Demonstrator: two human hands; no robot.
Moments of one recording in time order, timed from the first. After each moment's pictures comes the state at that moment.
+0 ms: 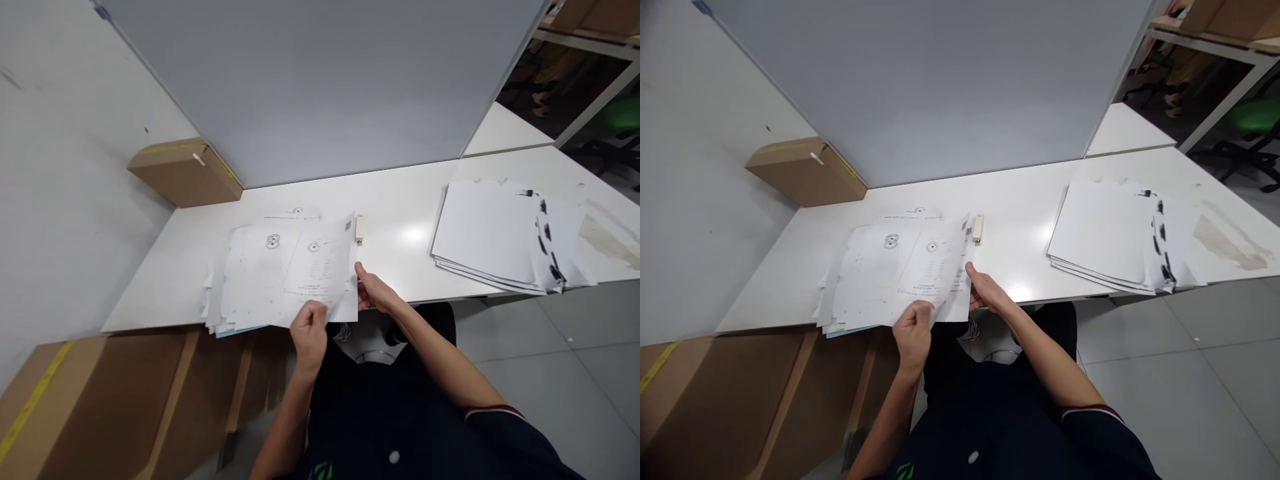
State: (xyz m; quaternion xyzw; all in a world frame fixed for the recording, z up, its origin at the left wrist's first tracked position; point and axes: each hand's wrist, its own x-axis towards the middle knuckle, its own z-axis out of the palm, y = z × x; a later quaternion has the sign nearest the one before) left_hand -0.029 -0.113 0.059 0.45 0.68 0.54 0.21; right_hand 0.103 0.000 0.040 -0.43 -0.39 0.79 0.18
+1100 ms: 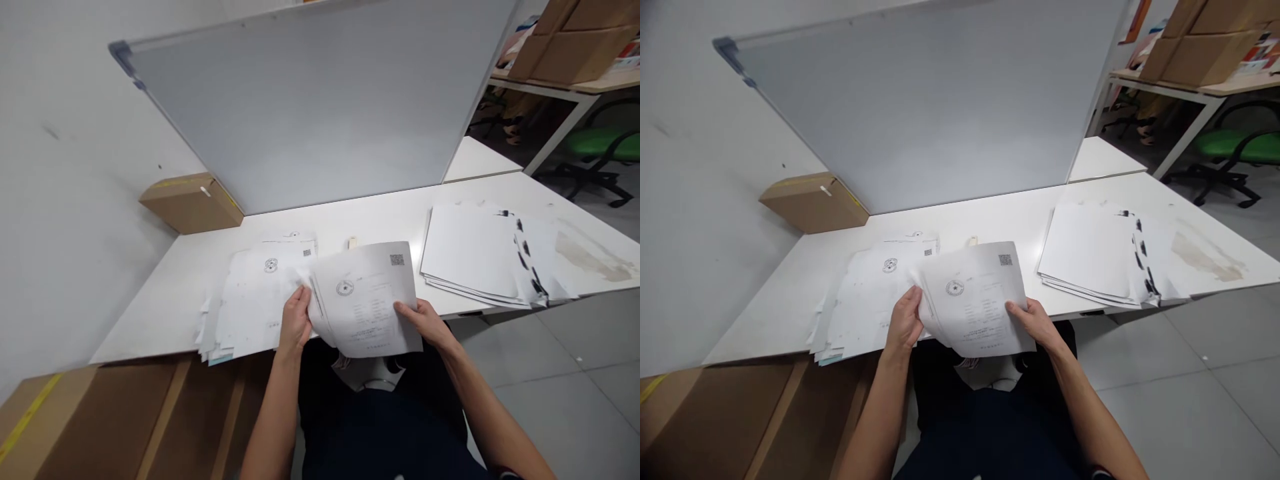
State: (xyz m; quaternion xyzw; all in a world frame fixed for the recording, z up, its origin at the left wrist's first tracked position) left_hand -0.059 -0.049 0.067 0.25 0.51 0.63 0.52; right_hand 0.214 -0.019 0.037 -0.48 -0.49 0.66 0.32
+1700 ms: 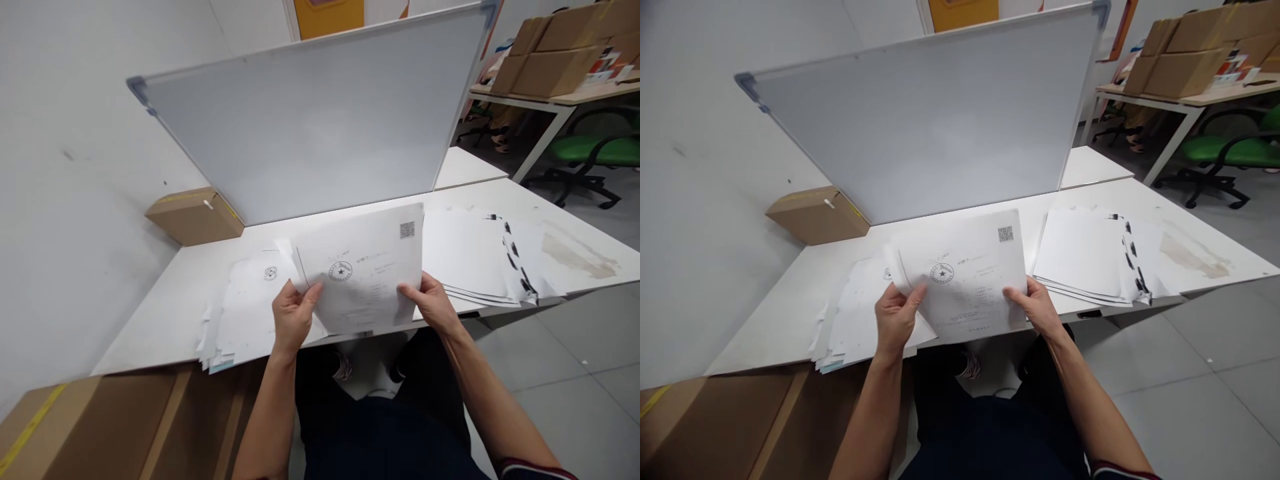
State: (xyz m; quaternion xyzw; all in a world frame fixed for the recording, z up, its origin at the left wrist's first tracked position) left_hand -0.030 -0.055 0.135 0.47 0.54 0.64 0.29; right_hand 0.214 -0.004 0.074 -0.43 -0.48 0.59 0.48
